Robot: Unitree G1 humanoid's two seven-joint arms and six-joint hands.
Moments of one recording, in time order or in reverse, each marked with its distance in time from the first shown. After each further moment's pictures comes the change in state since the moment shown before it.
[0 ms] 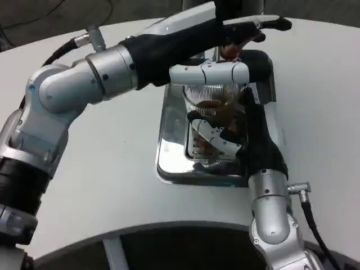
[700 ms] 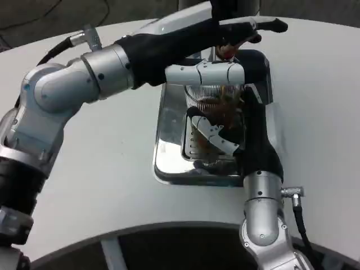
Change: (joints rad) left arm 0.003 0.016 0.004 0.001 -0.002 -0.014 -0.002; right arm -0.032 0.023 0.004 0.117 0.000 -0.098 -0.107
